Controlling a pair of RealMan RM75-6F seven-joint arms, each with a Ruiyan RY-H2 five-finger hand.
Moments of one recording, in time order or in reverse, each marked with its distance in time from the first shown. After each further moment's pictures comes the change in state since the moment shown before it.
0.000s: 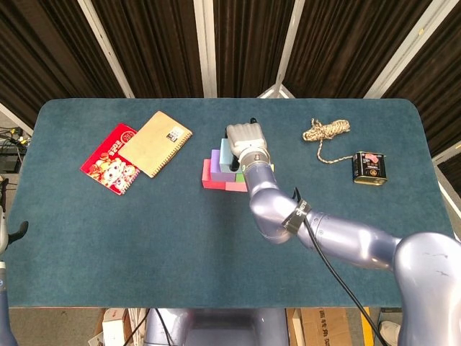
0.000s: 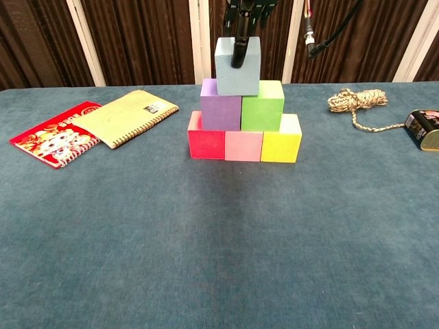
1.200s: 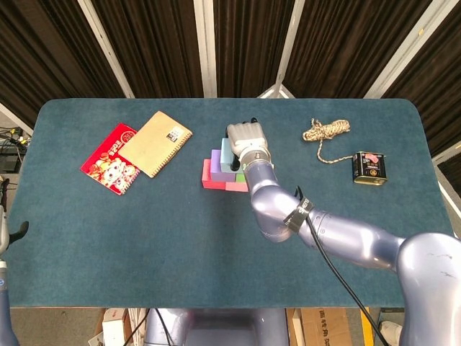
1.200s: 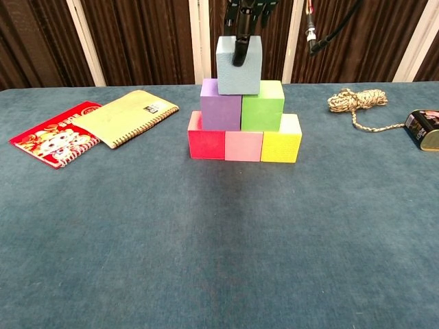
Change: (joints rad) left arm -0.004 -0.007 0.000 0.006 -0.006 0.002 0.010; right arm -0.002 0.010 0.014 0.001 0.037 -0.004 -0.039
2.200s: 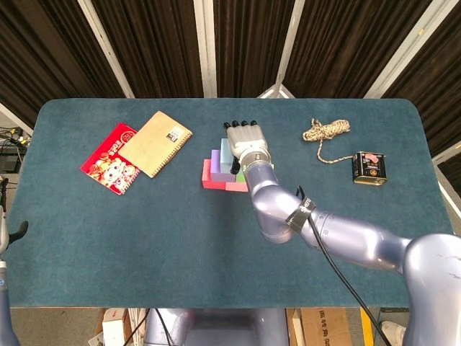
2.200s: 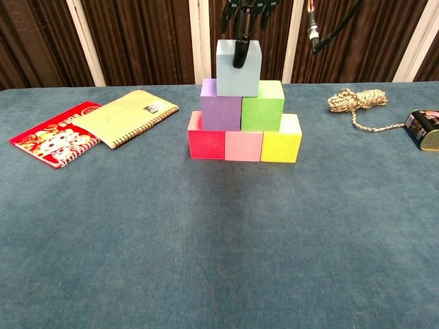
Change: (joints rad) left arm -0.001 -0.003 -0.001 0.003 -0.004 0.002 0.007; right arm -0.002 0.025 0.021 -0.031 0.050 0.006 -0.043
